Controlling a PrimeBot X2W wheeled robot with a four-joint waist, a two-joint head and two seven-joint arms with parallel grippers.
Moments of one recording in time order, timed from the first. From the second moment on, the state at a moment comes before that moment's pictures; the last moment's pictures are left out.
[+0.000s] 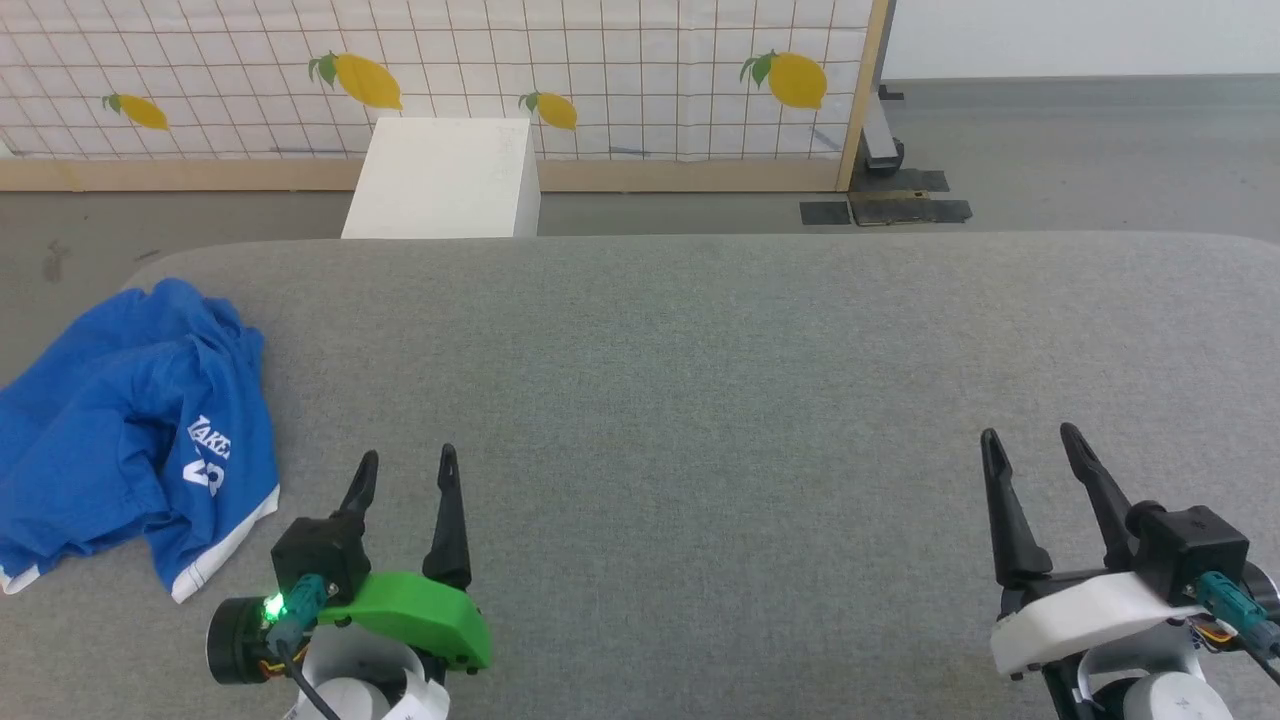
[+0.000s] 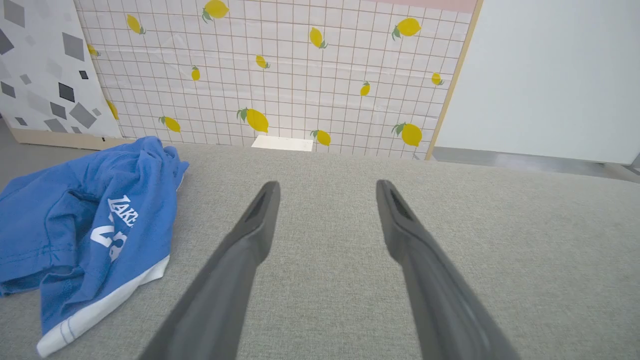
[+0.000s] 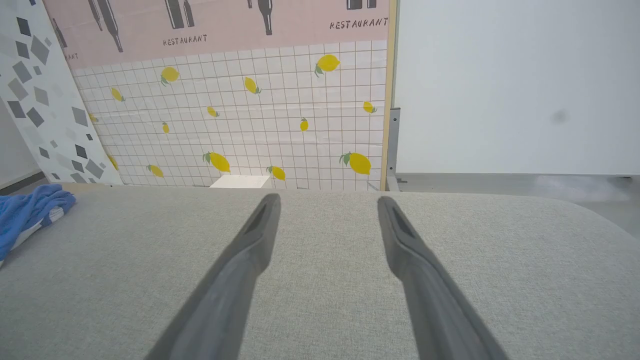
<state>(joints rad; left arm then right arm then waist) -0.05 0.05 -0.09 0.12 -0.17 0.04 -0.15 -0.01 -0.05 -0.04 0.07 0.11 0.13 -0.15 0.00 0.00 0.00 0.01</state>
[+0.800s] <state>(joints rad) -0.08 0.05 -0.11 0.17 -0.22 0.05 -0.20 -0.02 -0.05 -0.06 0.10 0.14 0.13 -0.20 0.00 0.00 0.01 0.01</state>
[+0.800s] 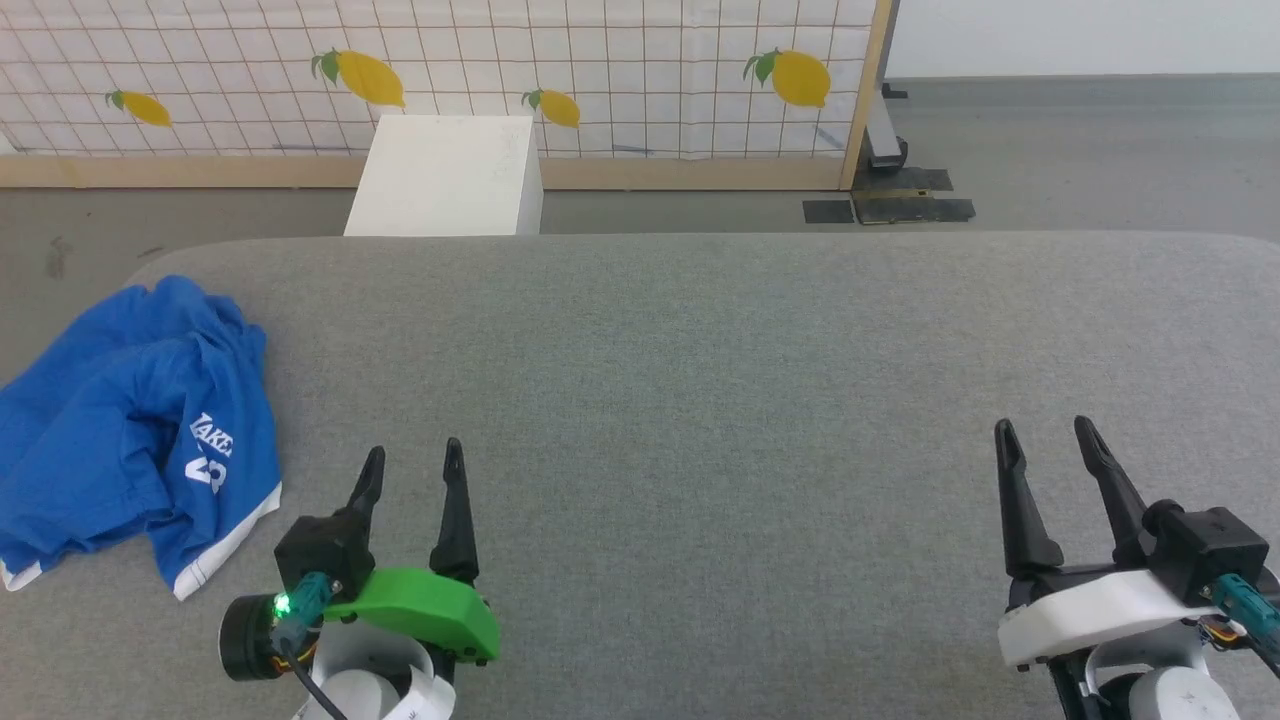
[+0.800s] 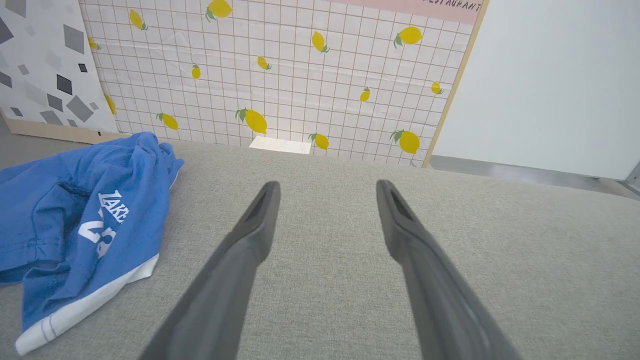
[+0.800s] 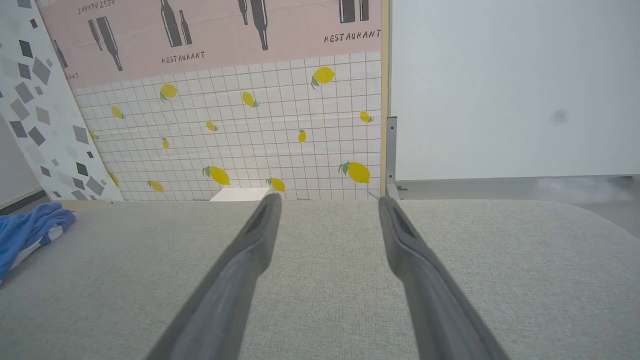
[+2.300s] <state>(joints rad) -0.12 0.05 -0.14 0.23 -0.27 0.09 -0.26 -0.03 -0.05 -0.07 0.12 0.14 0.13 -0.26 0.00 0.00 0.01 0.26</state>
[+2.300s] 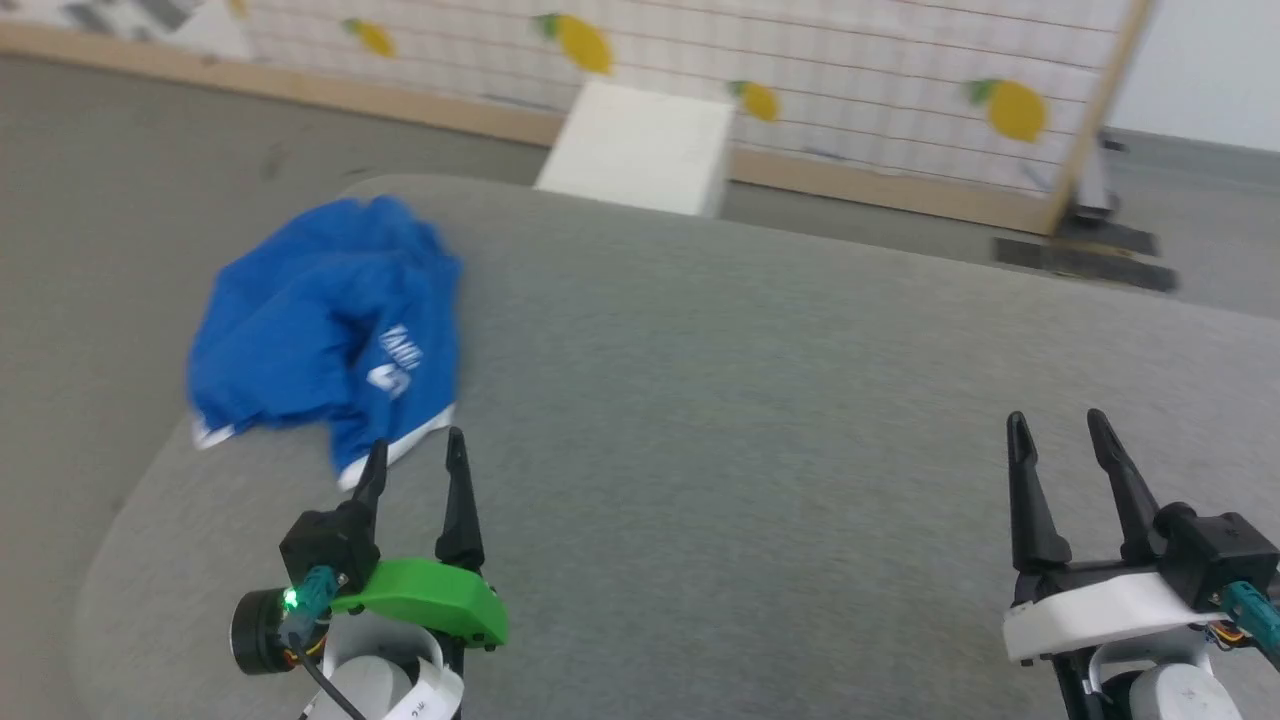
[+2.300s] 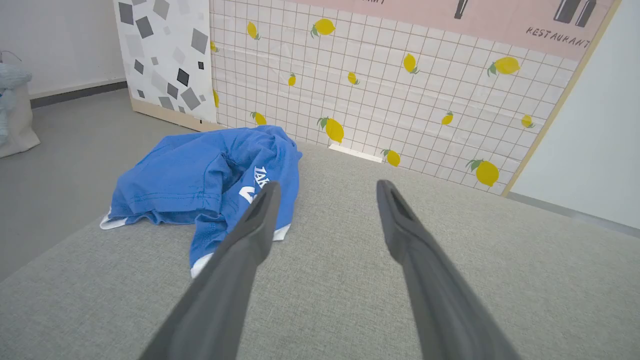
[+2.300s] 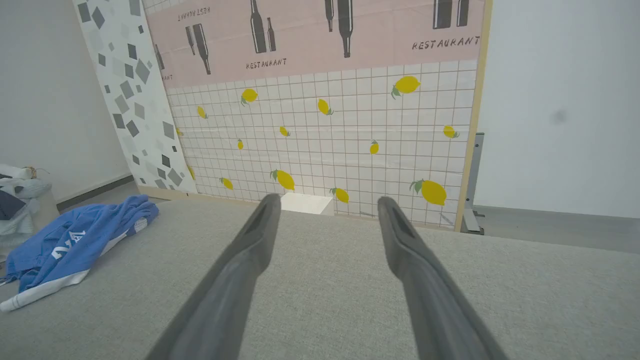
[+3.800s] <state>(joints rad) -0.74 0.17 0.05 0.47 -0.44 0.01 -0.08 -0.26 -0.05 0.01 -0.02 -0.01 0.13 -0.19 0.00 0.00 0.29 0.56</state>
